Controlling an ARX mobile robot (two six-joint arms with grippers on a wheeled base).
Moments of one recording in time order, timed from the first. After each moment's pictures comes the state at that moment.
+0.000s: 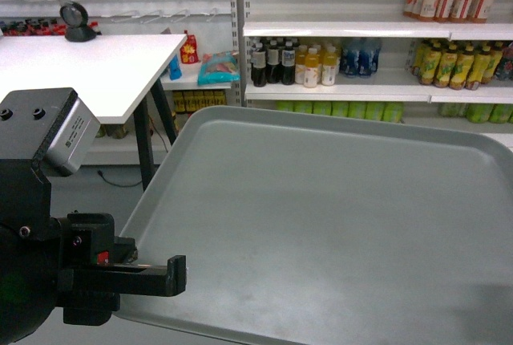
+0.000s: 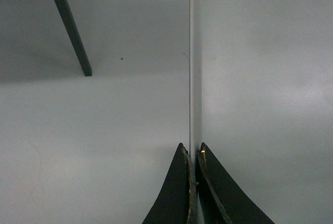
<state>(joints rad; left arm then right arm) -0.45 1.39 0.46 0.25 -0.25 -0.29 0.03 1.32 0.28 0.43 -0.09 0.23</state>
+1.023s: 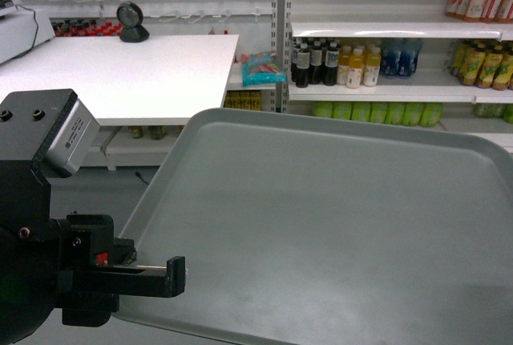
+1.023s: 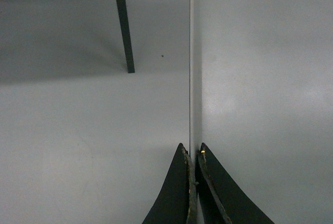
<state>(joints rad) -0.45 1.39 0.46 0.25 -0.25 -0.29 0.03 1.32 0.28 0.43 -0.09 0.23</state>
